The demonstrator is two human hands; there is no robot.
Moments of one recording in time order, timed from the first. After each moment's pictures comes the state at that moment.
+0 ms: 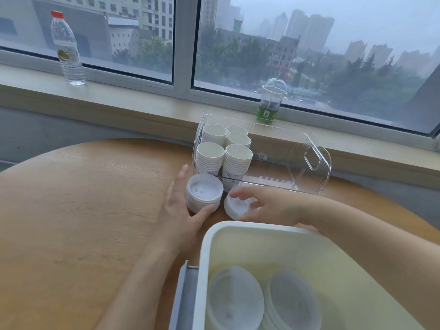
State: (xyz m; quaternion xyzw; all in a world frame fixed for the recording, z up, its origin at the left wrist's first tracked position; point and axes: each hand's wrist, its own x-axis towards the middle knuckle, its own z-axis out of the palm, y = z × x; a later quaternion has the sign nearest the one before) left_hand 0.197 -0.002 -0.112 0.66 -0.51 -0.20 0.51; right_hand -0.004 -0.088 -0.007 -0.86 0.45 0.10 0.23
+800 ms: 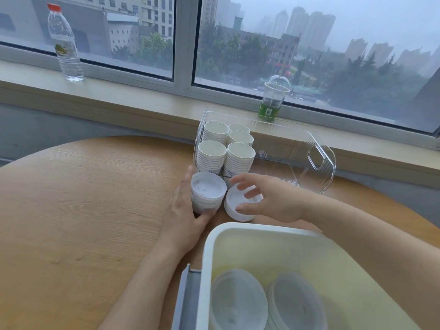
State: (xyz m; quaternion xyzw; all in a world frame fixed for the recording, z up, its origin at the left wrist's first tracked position) left_hand 0.198 -0.017 -0.131 0.66 -0.54 -0.18 0.49; right_hand 0.000 -0.097 -0.009 -0.87 0.43 0.00 0.24
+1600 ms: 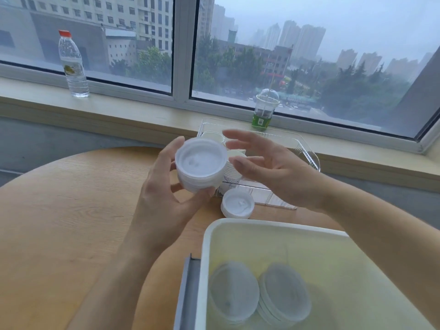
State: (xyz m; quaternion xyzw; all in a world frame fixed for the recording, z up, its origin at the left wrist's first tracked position) left_hand 0.203 0.055 -0.027 0.54 -0.56 -0.14 0.62; right_hand -0.002 -0.028 0.075 -0.85 0.30 -0.22 0.37
